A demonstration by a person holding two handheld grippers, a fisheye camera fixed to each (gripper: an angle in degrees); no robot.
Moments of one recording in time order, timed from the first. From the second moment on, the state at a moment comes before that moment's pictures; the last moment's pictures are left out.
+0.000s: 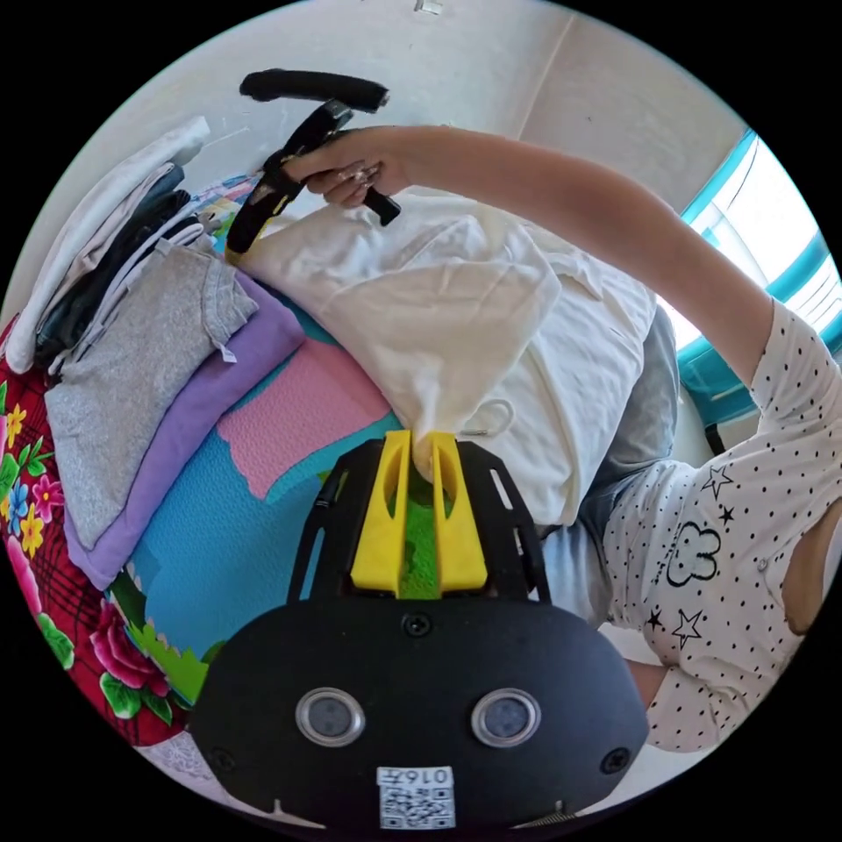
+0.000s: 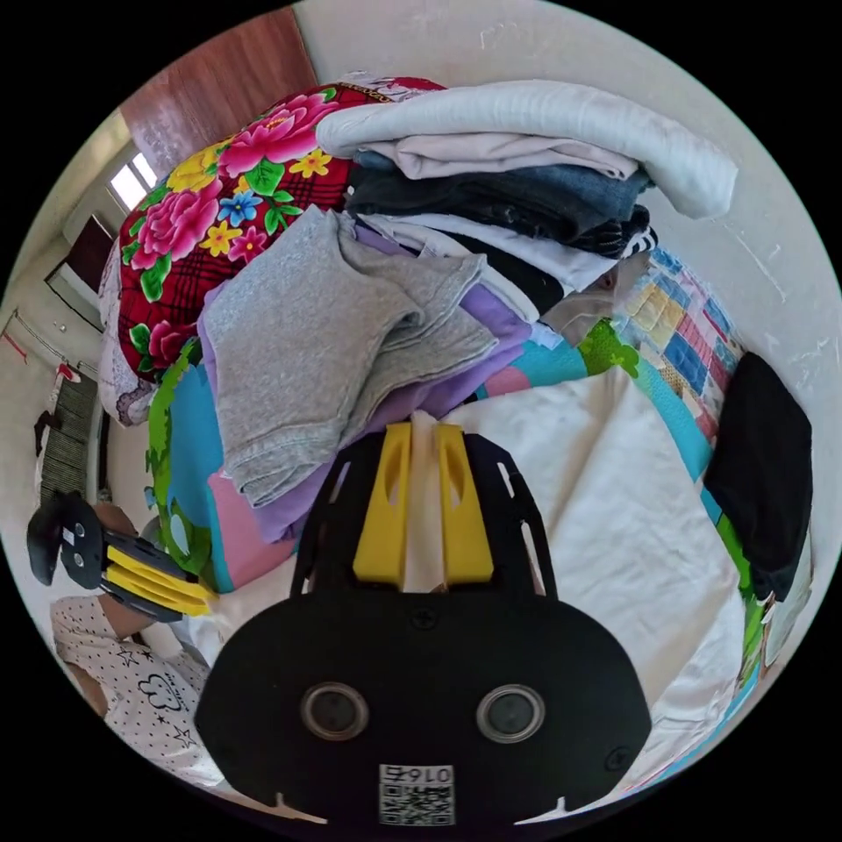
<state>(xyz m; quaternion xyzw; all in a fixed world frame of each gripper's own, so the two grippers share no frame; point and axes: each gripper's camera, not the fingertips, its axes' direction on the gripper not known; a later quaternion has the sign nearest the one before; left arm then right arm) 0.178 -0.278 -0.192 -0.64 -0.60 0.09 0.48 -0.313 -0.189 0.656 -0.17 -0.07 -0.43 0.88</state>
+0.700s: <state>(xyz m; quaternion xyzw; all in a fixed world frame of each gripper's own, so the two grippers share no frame) 0.158 -0.152 -0.060 -0.66 -0.52 0.29 0.46 -0.066 -0.255 0.575 -0.21 -0.07 -0.41 0.88</state>
